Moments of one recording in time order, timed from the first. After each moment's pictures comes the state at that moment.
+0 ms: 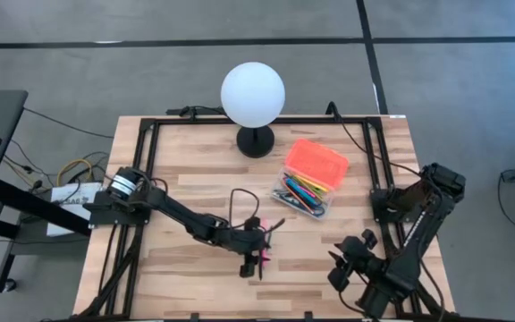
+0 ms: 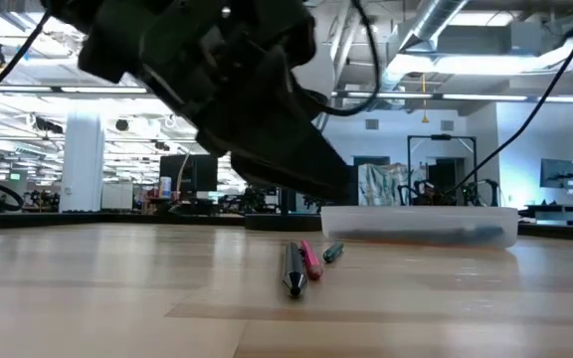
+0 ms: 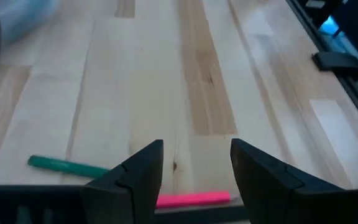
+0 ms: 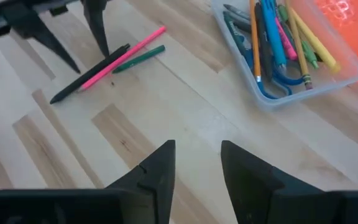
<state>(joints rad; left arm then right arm) -0.37 1.96 1.01 0.37 -0.12 -0.27 1.03 1.69 1.29 -1.28 0.71 1.81</state>
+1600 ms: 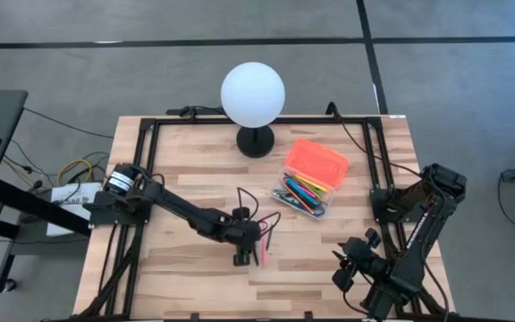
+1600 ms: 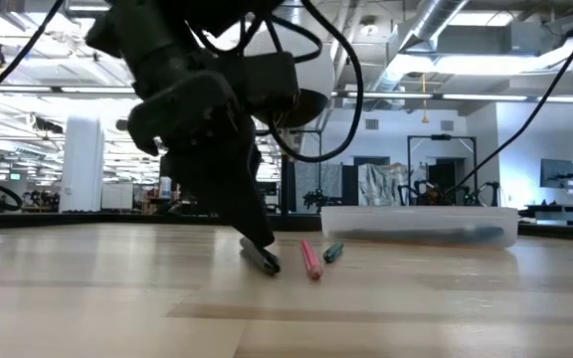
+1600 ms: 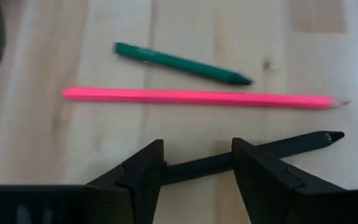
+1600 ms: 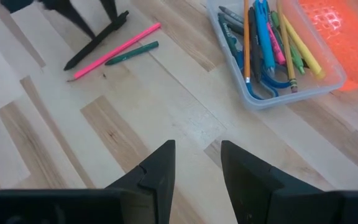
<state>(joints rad) -0.32 1.96 1.10 -0.23 -0.18 -0.33 1.06 1.69 1.29 -1.34 0.71 1.80</state>
